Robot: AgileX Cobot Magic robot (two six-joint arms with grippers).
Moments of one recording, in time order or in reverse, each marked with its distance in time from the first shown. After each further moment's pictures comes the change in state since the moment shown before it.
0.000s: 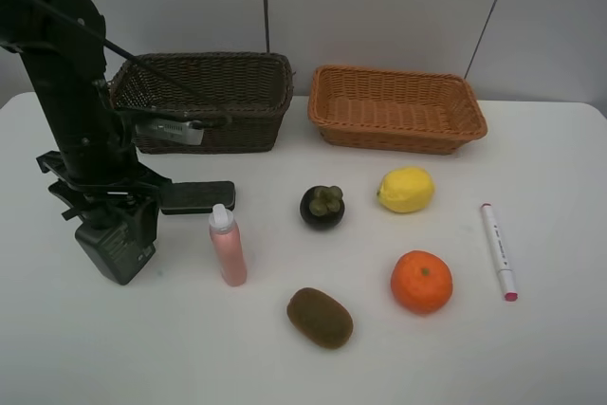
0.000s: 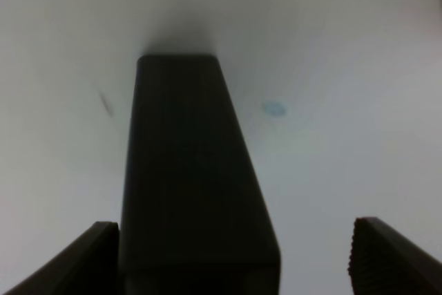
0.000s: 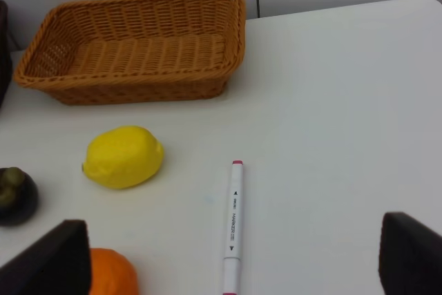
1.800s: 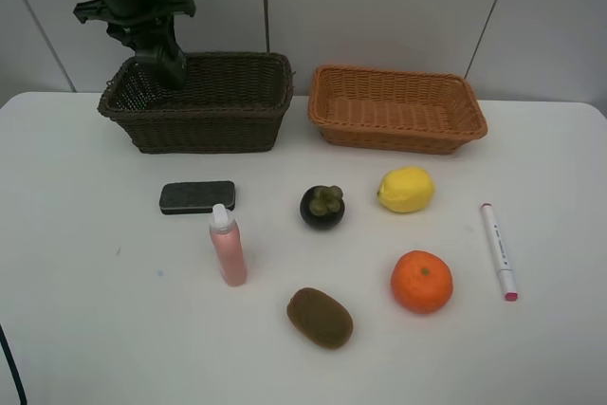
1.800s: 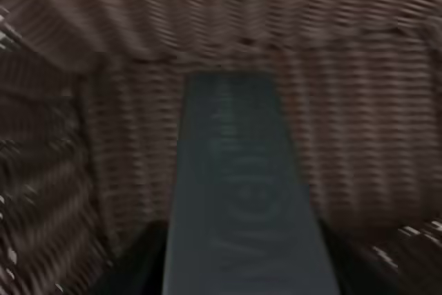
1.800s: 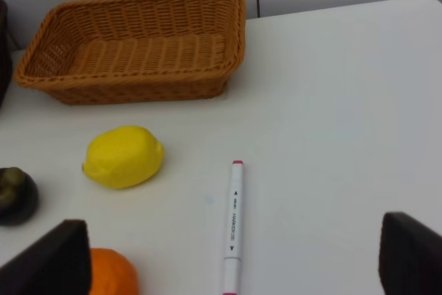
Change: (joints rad) left arm 0.191 0.484 -1.142 0.014 0.124 -0.136; right arm 0.000 0.000 0.000 0.000 0.000 0.000
